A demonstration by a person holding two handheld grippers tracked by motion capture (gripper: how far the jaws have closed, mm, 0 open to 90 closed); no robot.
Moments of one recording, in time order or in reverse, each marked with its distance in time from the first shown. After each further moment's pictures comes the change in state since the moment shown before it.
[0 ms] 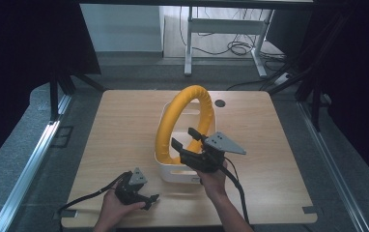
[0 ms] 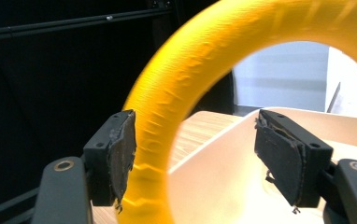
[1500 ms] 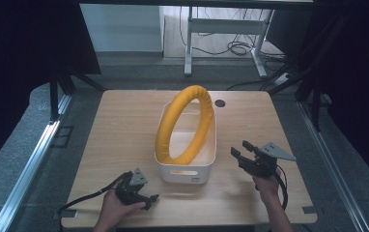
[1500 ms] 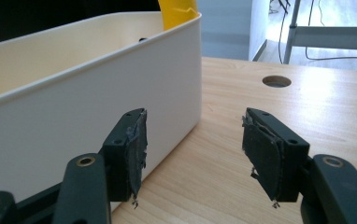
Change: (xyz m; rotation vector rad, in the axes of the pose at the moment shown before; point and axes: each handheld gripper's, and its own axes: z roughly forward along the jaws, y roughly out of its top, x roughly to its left) left arm 0.000 -0.001 0.002 0.017 0.017 0.014; right arm -0.147 -0.056 -0.091 0.177 -0.216 -0.045
